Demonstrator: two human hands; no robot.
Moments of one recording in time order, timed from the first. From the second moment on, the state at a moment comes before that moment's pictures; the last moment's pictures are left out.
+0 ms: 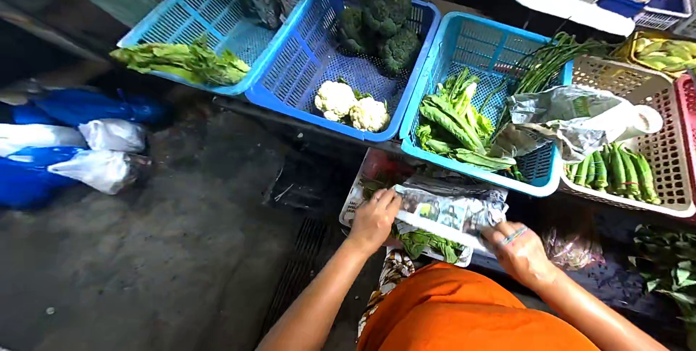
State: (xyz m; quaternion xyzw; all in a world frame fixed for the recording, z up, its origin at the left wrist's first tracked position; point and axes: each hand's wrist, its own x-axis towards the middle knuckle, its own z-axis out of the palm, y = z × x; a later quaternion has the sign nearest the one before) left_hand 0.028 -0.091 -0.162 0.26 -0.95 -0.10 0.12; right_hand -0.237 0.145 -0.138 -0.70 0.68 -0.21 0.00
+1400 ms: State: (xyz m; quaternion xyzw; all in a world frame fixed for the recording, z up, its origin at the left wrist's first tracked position) left_hand -0.053 -0.180 -0.051 0.16 -0.46 -0.82 0.31; right_hand -0.261 -0.092 0.032 -0.50 0.70 -0.42 0.30
